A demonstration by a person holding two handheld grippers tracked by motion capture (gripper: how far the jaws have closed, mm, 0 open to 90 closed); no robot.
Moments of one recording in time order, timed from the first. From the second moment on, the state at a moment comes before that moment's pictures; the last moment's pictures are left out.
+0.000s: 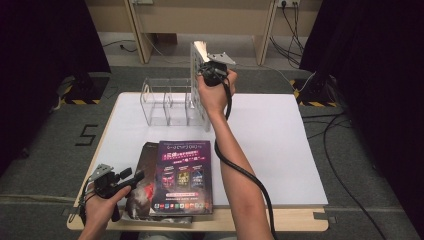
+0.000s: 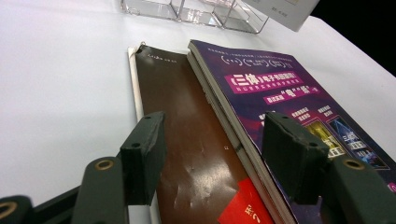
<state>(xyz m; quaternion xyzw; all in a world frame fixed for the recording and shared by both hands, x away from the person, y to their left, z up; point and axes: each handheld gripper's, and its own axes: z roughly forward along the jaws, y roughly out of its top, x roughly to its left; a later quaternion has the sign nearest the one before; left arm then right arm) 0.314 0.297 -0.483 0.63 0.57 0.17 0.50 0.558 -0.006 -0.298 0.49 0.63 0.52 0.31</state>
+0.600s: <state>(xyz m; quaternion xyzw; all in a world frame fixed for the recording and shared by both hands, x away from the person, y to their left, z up) 0.315 0.297 -0.485 0.64 0.57 0.17 0.50 0.572 0.006 -0.325 0.49 0.63 0.51 0.33</state>
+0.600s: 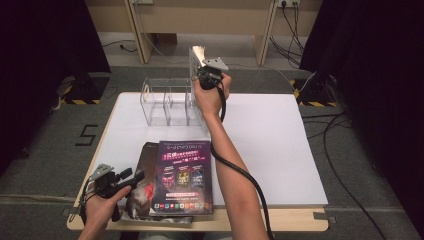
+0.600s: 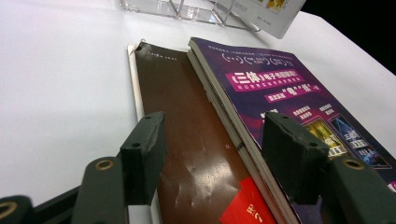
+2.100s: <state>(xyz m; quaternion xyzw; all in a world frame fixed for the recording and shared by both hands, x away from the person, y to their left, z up) 0.314 0.297 -0.484 0.64 0.56 0.17 0.50 0.581 0.000 -0.300 0.59 0.63 0.43 0.26</state>
